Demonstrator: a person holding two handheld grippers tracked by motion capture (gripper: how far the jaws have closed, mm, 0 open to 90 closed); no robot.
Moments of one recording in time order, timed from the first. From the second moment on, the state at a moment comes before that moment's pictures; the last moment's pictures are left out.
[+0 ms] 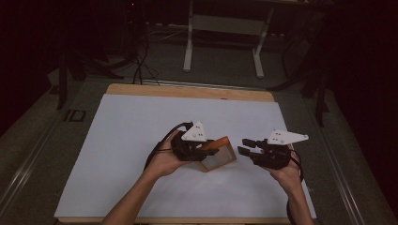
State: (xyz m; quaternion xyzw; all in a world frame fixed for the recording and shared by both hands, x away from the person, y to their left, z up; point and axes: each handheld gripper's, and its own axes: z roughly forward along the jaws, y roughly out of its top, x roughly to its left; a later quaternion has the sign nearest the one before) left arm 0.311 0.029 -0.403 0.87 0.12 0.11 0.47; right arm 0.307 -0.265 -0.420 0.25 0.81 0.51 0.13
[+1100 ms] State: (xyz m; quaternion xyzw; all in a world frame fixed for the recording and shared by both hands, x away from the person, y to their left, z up) left arm 0.327 0.075 -0.423 0.80 0.18 0.06 0.57; right arm 0.314 -0.238 -0.439 0.19 0.84 0.49 0.12
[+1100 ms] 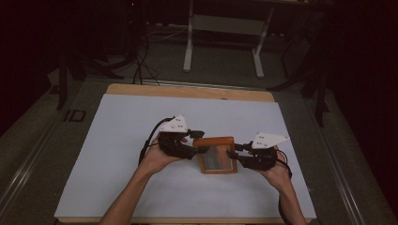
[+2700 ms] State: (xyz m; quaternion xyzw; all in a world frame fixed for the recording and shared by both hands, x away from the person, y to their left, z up) left arm 0.332 0.064 -0.494 0.82 0.21 0.01 0.54; right arm 0.312 -0.241 -0.448 0.19 0.83 0.52 0.12
